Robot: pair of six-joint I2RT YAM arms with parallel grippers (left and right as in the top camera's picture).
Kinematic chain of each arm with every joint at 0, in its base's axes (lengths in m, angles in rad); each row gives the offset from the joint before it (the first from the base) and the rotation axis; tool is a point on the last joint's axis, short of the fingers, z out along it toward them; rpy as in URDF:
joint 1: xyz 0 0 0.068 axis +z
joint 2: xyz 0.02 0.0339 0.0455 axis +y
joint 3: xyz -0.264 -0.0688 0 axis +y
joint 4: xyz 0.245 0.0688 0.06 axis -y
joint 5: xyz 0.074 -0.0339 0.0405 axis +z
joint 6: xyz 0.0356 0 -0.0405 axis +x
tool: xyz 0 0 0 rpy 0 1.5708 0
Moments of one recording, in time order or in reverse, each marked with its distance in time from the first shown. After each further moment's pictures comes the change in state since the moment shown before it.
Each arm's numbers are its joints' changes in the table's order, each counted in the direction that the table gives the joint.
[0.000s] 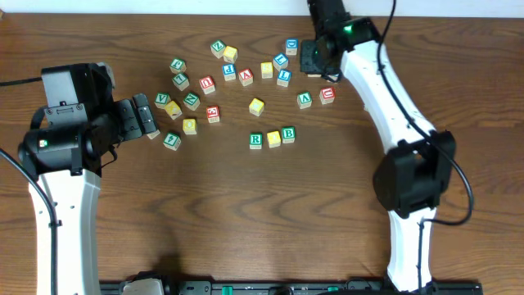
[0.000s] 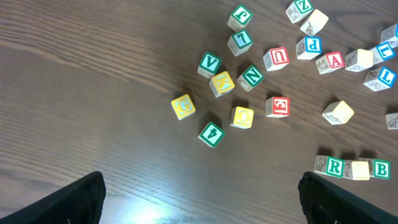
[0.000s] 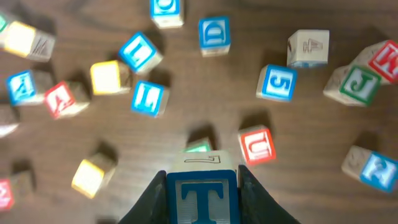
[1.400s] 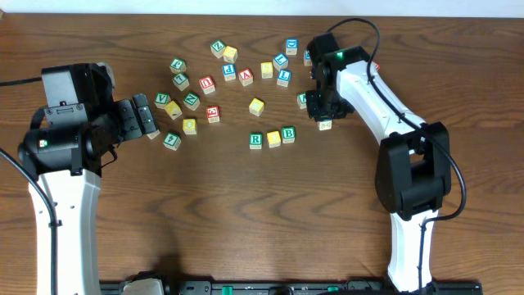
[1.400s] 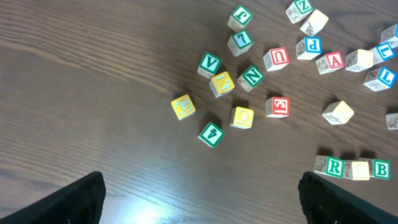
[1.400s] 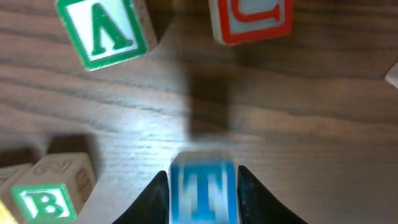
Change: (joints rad) left arm 0.000 0.000 0.000 0.000 0.000 0.000; right arm -0.006 -0.008 0.338 -0.033 -0.005 -0.106
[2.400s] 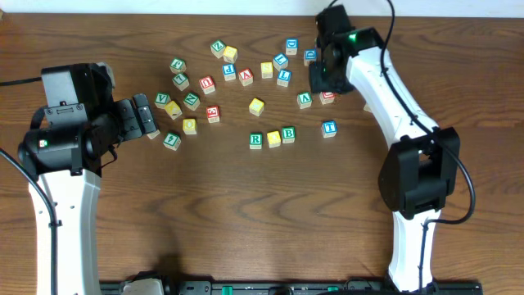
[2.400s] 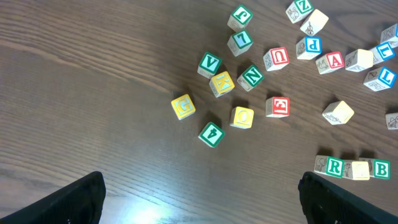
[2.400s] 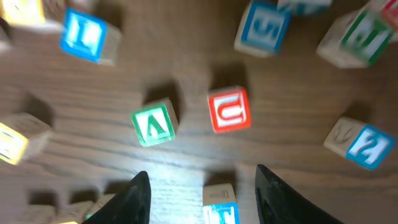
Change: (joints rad) left arm 0.000 0.000 0.000 0.000 0.000 0.000; right arm -0.031 0.000 -0.206 0.025 0.002 0.006
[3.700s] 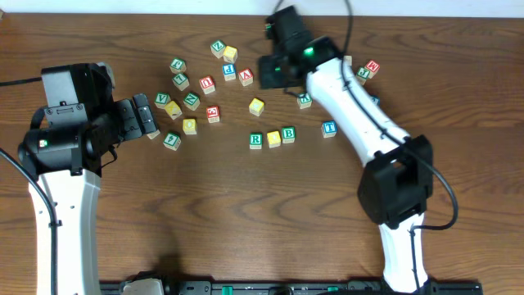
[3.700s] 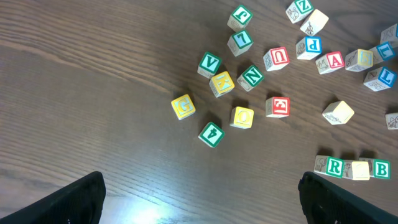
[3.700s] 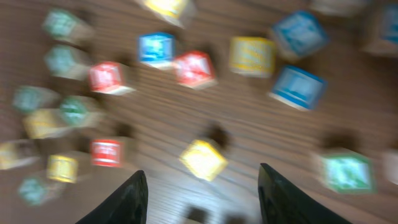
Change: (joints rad) left arm 0.000 0.000 0.000 0.000 0.000 0.000; right arm 0.237 0.000 -0.025 0.258 0.123 0.134
